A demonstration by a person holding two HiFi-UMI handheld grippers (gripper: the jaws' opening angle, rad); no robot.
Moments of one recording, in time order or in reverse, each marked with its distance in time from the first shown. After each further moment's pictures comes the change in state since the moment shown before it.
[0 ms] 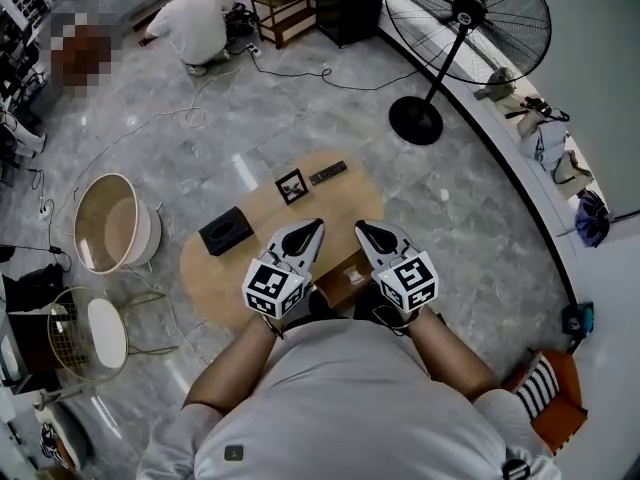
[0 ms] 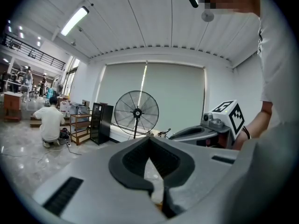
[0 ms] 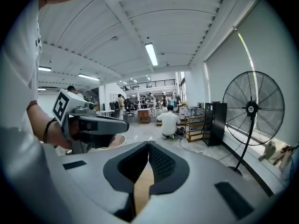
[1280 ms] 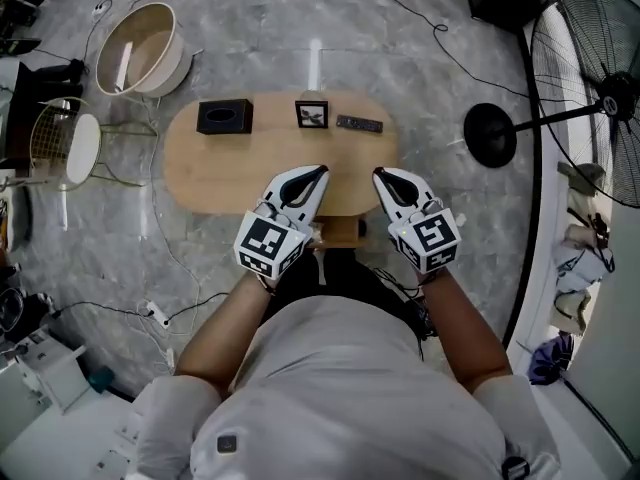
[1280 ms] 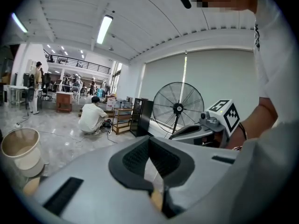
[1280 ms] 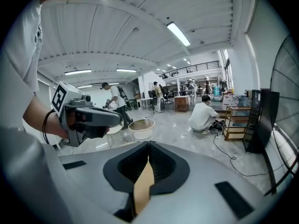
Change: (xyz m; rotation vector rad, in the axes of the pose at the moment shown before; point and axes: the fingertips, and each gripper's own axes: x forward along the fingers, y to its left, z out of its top) left arm 0.158 0.064 -0.022 -0.172 0.062 0.578; right arm 0.104 -0.192 -0.031 -0.121 0.171 0.577
